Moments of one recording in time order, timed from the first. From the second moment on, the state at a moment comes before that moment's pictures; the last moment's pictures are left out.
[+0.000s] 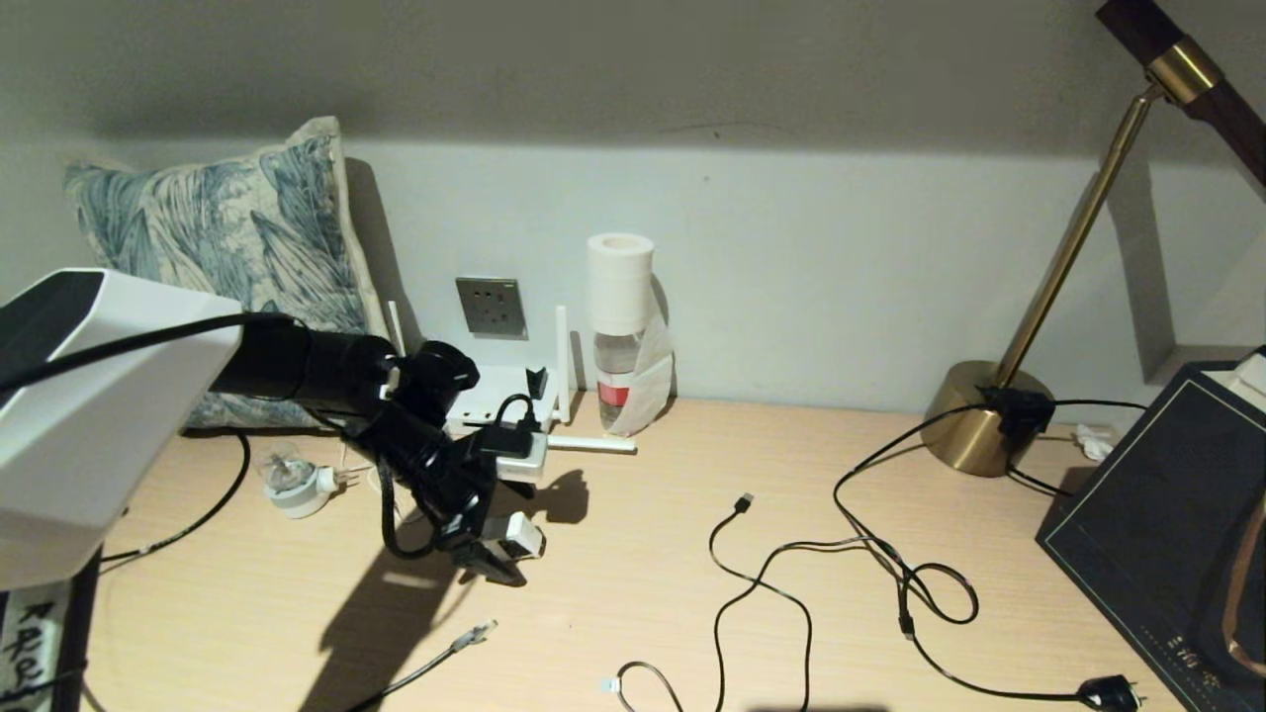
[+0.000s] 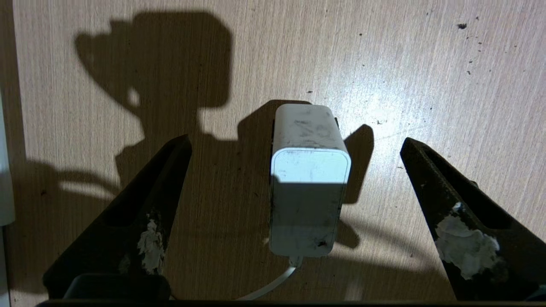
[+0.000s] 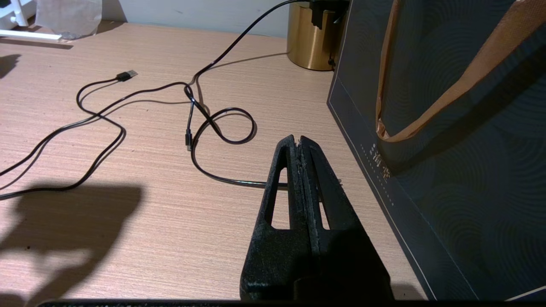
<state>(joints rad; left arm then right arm) -0.23 2.22 -1.63 0.65 -0.44 1.32 0.00 0.00 -0.01 0.02 -0.01 -0.02</state>
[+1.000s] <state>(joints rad) -0.23 2.23 -1.62 0.65 -0.42 1.32 0.00 0.00 -0.01 0.02 -0.01 -0.02</state>
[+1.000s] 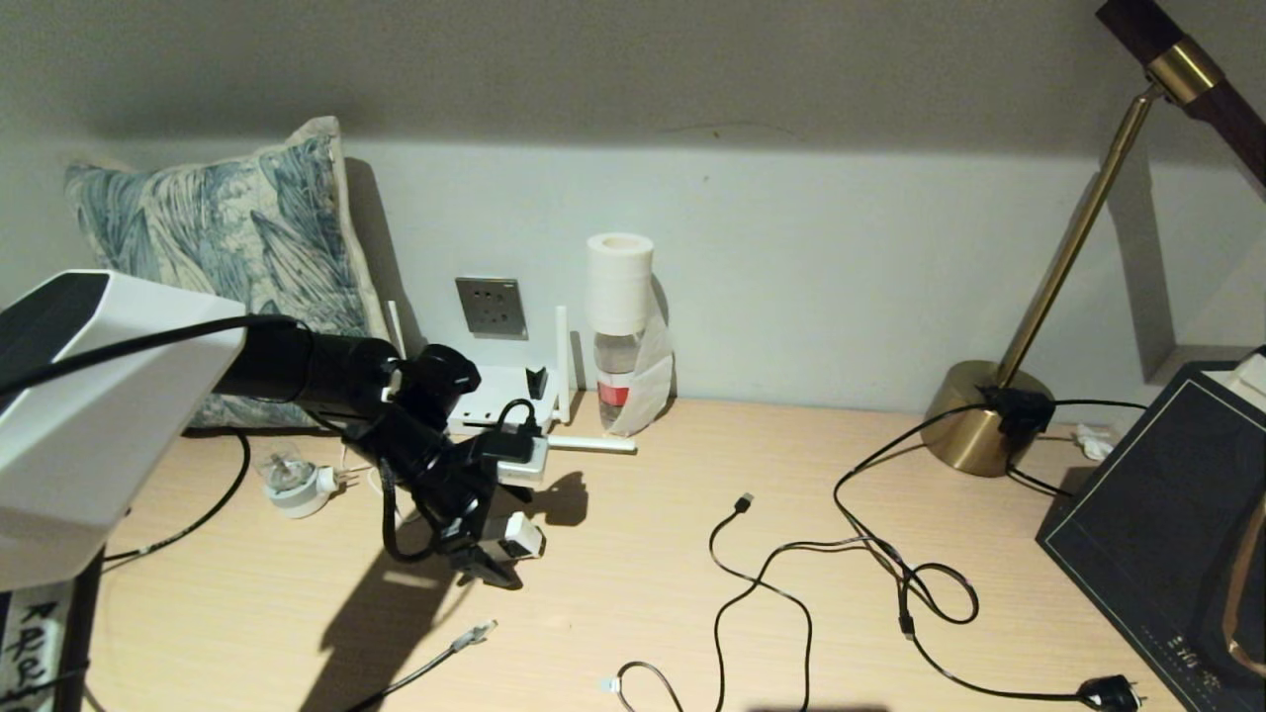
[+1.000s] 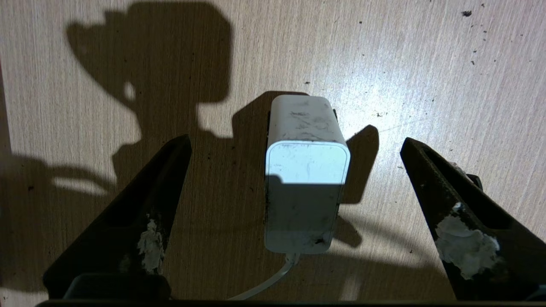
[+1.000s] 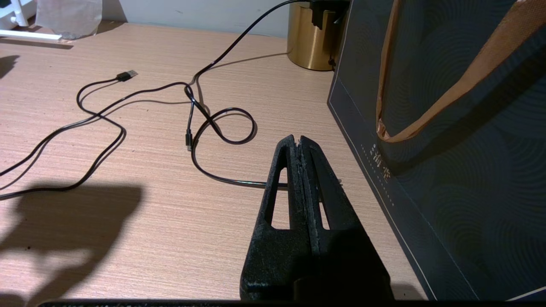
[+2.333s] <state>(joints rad) -0.23 1.84 -1.52 0.62 -0.52 0.97 0.00 0.00 -0.01 0.02 -0.01 -0.02</state>
